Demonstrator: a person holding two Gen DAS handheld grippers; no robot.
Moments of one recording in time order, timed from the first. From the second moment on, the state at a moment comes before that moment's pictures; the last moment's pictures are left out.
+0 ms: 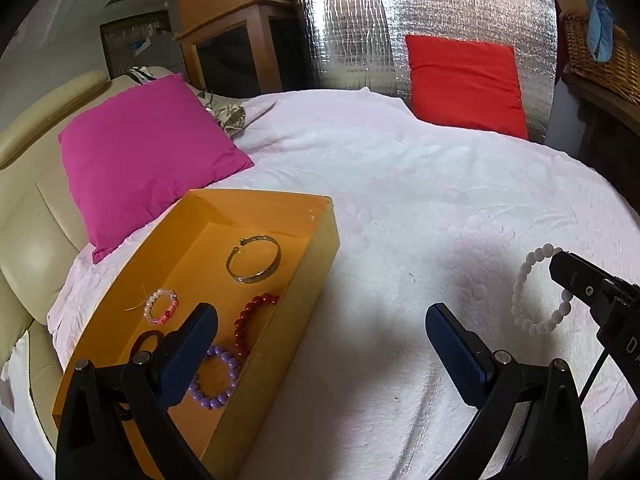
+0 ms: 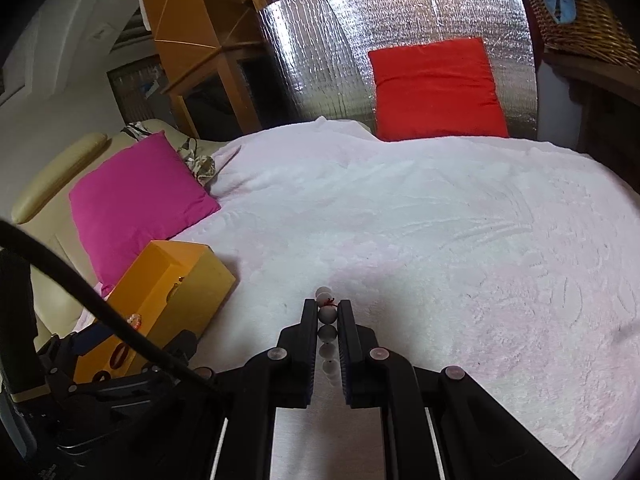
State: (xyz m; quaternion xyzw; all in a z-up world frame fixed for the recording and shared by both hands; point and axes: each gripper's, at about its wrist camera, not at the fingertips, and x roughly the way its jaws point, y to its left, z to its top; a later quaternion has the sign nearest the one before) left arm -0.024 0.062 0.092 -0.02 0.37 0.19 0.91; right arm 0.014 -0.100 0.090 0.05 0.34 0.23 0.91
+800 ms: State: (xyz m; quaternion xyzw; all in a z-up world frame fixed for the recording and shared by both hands) left arm -0.063 0.122 0.102 -0.04 0.33 0.26 0.91; right arm -0.024 -0.049 0.109 0.05 0.30 0.27 0.91
